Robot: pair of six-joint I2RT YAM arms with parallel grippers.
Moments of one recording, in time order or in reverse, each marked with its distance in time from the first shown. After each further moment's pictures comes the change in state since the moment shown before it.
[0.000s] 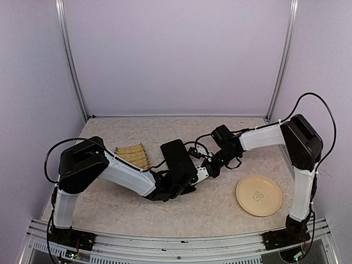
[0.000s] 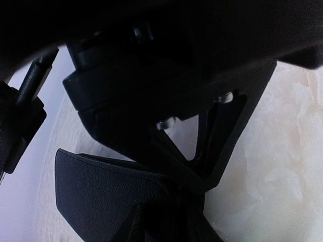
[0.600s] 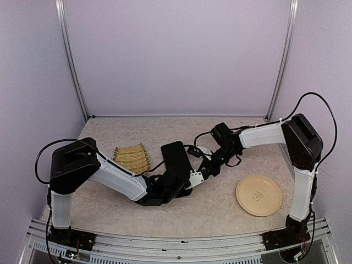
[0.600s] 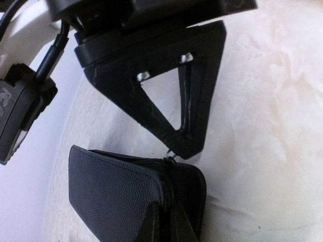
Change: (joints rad) left arm -0.031 -0.063 -0.125 0.106 -0.037 0.067; right arm -0.013 0.000 0.039 -0.060 0.000 -0.037
